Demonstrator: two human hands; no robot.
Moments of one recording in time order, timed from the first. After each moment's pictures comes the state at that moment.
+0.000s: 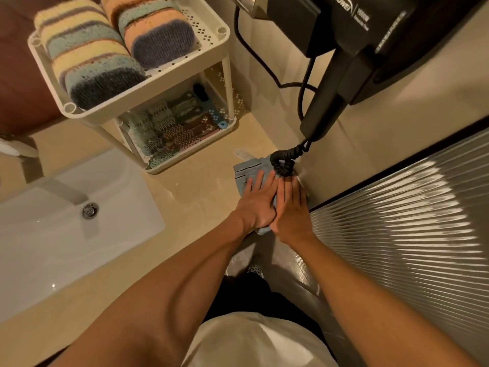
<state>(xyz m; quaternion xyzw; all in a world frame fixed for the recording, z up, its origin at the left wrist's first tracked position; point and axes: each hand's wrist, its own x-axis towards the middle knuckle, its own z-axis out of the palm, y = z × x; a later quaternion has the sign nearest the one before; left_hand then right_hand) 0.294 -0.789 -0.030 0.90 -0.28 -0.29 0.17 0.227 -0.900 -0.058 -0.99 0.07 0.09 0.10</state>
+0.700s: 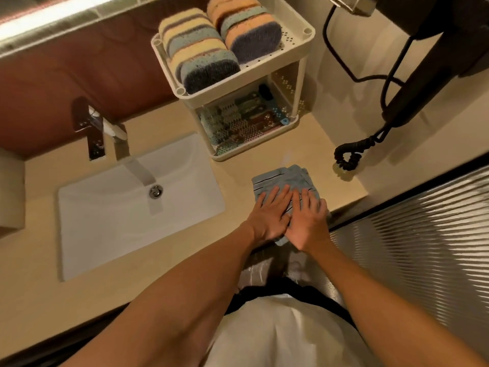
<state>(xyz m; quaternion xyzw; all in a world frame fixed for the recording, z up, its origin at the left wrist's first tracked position) 0.246 -0.660 -0.031 0.91 -0.24 -0.29 0.17 0.208 -0.798 -0.054 -0.99 -0.01 0.12 0.04</state>
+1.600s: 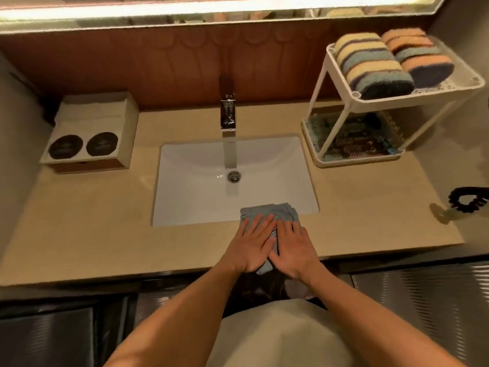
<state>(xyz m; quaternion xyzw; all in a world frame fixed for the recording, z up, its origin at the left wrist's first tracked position) 0.121 -0.384 -0.047 0.95 -0.11 -0.21 0.19 0.144 -0.545 -0.025 -0.96 -0.25 0.11 0.04</state>
